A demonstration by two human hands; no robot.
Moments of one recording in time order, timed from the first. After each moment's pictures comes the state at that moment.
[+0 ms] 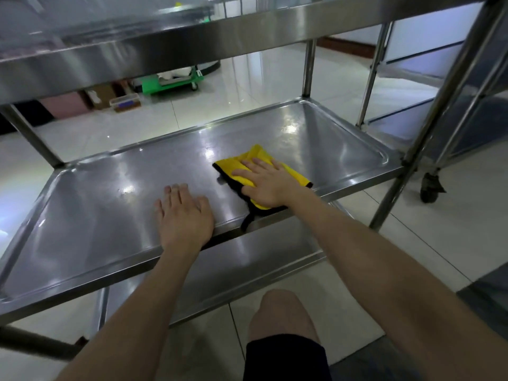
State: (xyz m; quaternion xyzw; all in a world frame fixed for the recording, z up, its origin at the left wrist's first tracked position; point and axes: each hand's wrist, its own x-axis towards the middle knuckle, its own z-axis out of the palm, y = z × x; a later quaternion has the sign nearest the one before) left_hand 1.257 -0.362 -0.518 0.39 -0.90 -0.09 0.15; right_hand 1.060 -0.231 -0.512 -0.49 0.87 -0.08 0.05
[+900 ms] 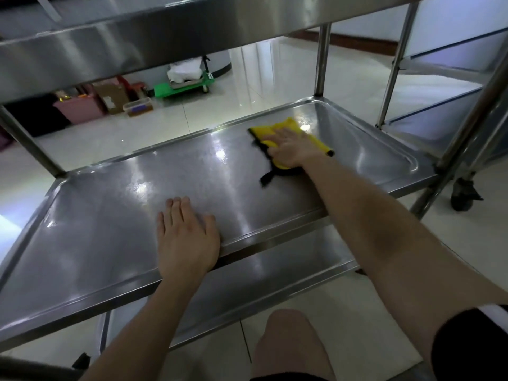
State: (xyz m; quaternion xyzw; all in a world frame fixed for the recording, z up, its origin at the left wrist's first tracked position) left_hand 1.266 -0.363 -0.519 0.38 -0.91 -0.07 0.14; right_hand 0.927 -0.278 -0.492 -0.41 0.91 -0.06 0.03
